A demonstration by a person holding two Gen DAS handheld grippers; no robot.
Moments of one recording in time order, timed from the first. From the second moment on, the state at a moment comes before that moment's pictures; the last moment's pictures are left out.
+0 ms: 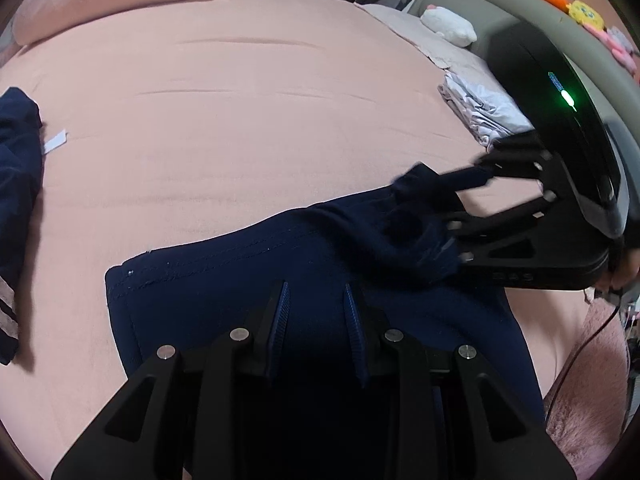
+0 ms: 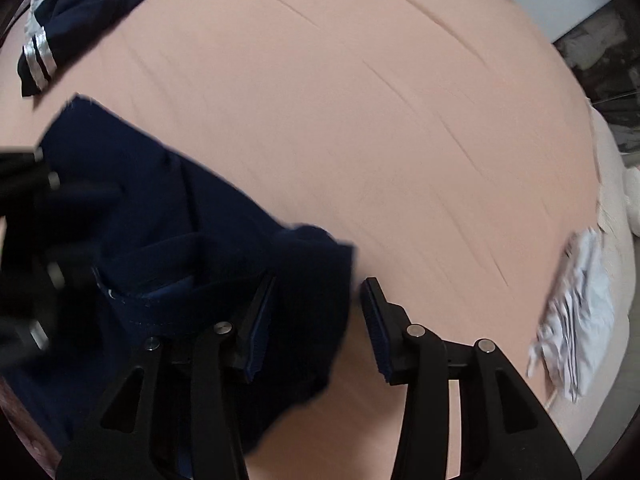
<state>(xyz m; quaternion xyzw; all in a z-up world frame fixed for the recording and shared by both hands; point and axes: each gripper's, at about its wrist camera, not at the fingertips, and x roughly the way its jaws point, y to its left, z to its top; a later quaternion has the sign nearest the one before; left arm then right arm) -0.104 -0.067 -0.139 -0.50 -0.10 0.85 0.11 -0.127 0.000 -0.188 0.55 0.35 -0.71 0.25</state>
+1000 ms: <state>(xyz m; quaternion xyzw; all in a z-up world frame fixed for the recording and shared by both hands) -0.099 -0.132 -0.120 -0.46 -0.19 0.86 0.05 -0.131 0.138 -0.161 0.52 0.03 -0.83 0.19</state>
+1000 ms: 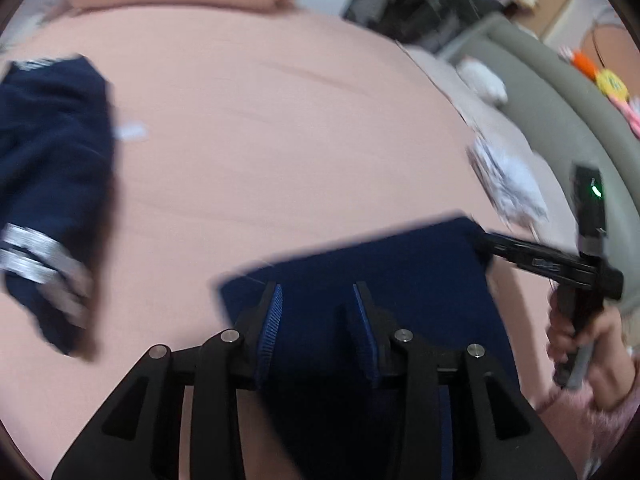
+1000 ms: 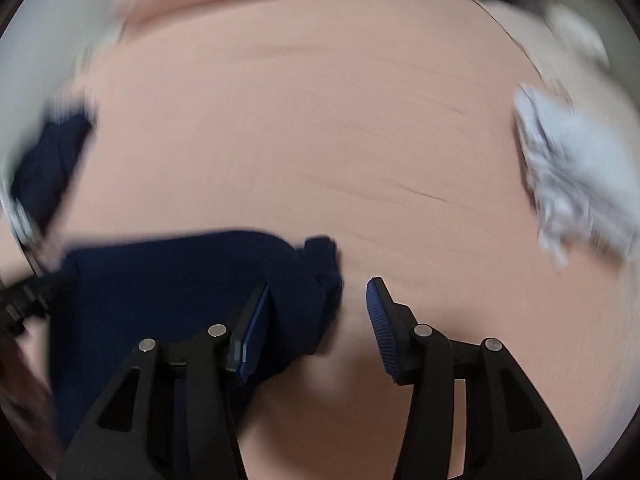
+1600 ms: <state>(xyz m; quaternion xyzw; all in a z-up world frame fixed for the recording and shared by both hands) -0.114 -0.124 -0.139 -0.52 -0.14 0.84 0.01 -0.092 0.070 -0.145 0.47 0.16 -0.84 0.22</state>
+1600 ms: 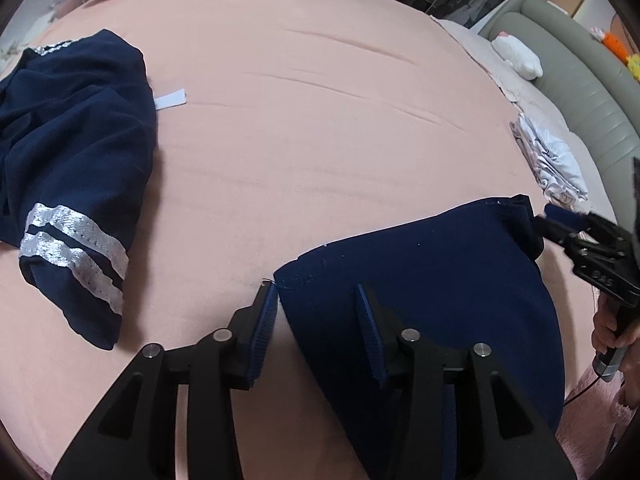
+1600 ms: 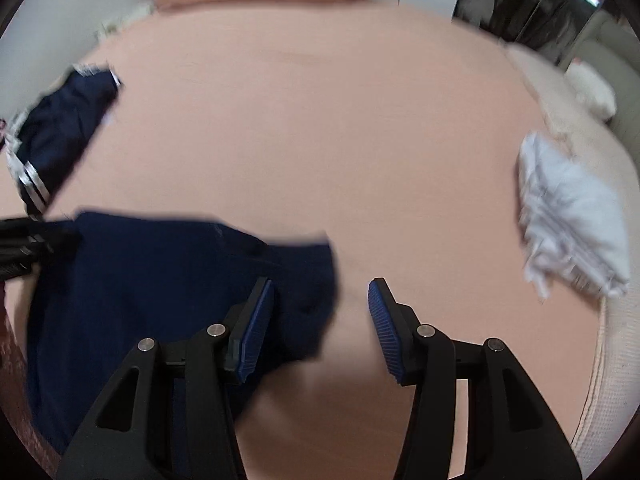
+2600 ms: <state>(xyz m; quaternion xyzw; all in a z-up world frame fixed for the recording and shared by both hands) -0.095 -0.119 -0.137 -0.54 -0.09 0.84 0.02 -0.155 0.073 -0.162 0.53 0.08 -0.80 0.26</state>
